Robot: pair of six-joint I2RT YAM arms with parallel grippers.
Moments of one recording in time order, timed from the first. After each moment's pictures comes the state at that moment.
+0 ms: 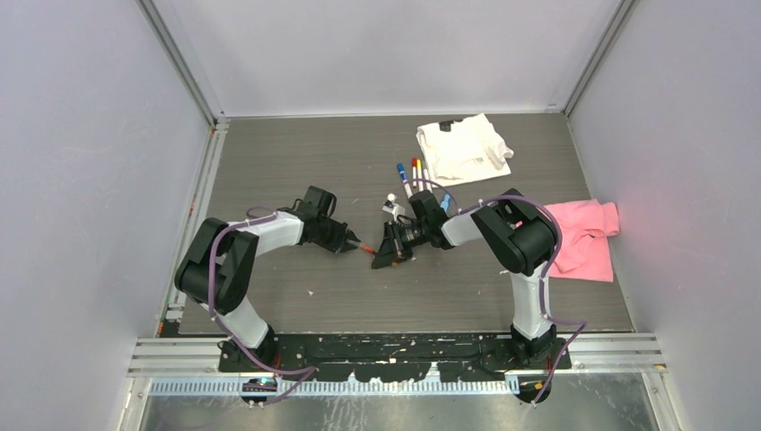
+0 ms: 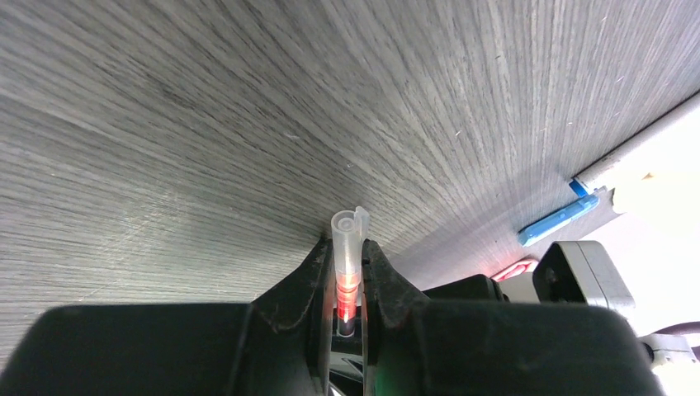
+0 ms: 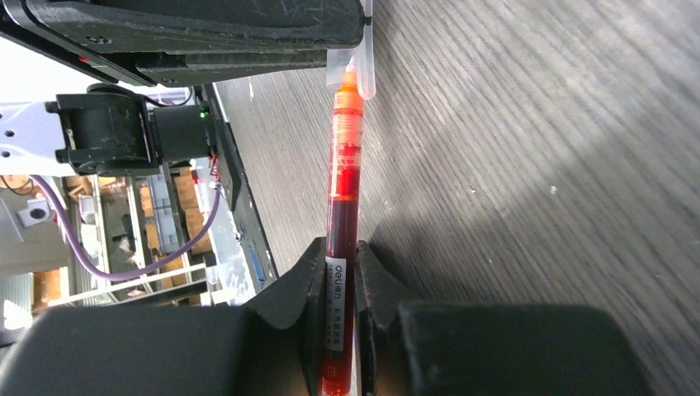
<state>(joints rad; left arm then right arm) -0.42 1.66 0.82 -0.26 0.20 -1.51 0.61 2.03 0.91 0.34 -0.94 0.62</state>
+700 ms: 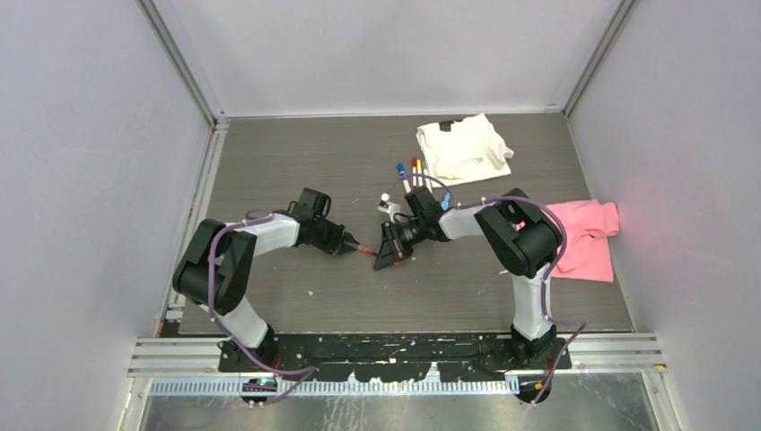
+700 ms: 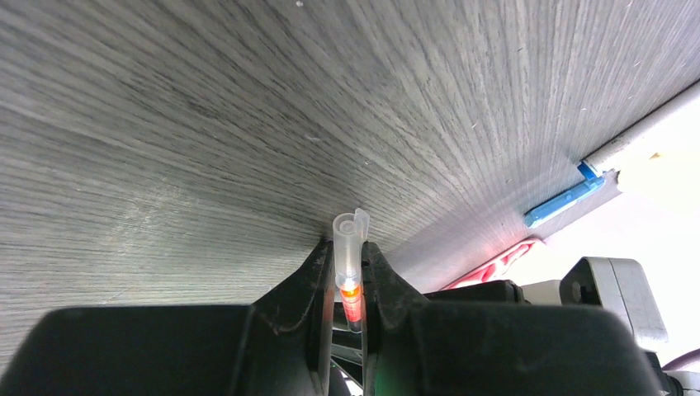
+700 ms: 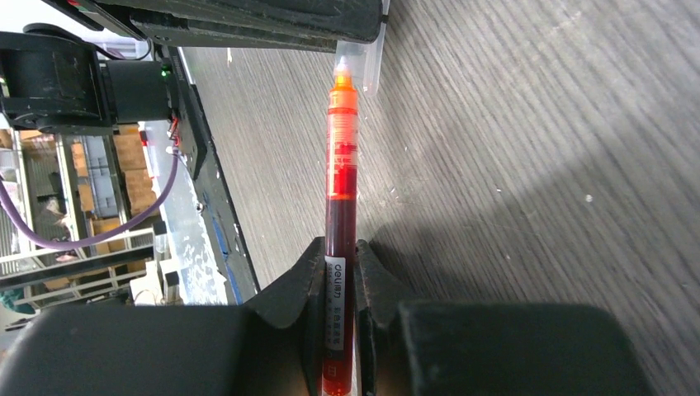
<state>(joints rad) -0.39 1.65 0.78 -0.23 0.27 -1.46 0.61 2.01 1.00 0.09 -0.93 0.35</state>
